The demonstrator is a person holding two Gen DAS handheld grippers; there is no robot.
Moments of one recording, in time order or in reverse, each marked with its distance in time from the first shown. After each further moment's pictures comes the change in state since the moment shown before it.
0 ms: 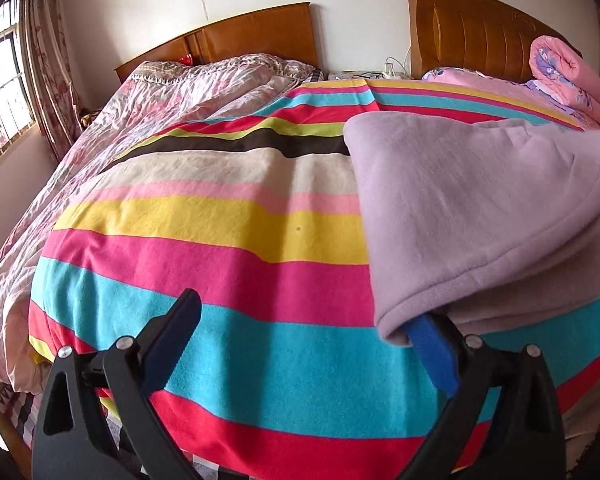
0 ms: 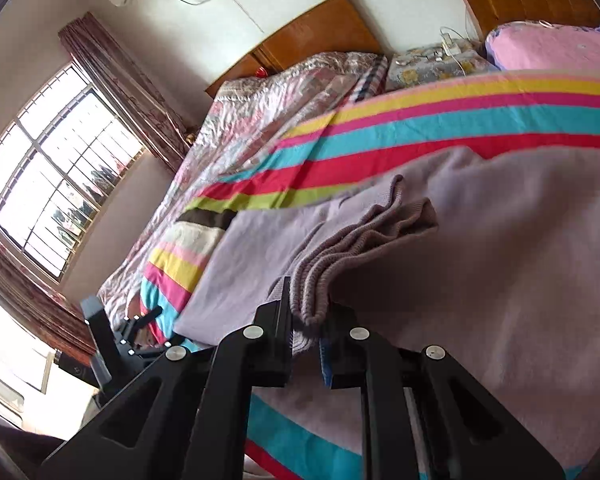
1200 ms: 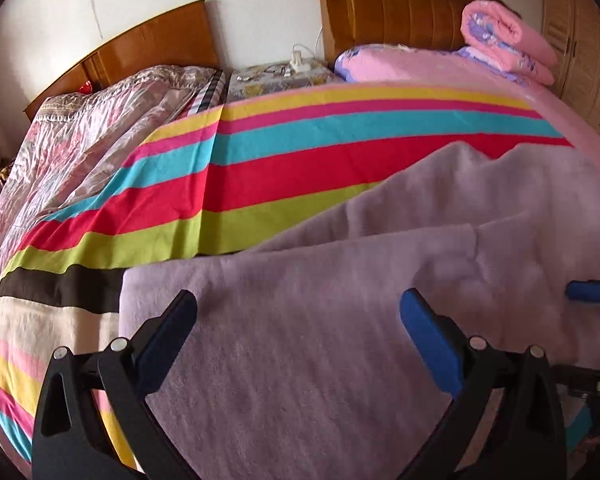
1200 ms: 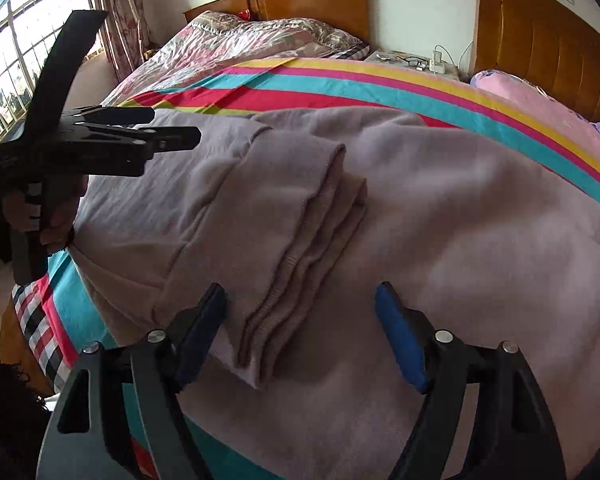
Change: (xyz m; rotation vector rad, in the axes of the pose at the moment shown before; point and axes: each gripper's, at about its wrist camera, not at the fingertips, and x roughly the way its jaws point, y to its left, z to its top) left arm 0.085 -0.160 0.126 0.201 0.085 -0.165; right arm 0.019 -0.020 -0.022 -0.334 0.040 -0.275
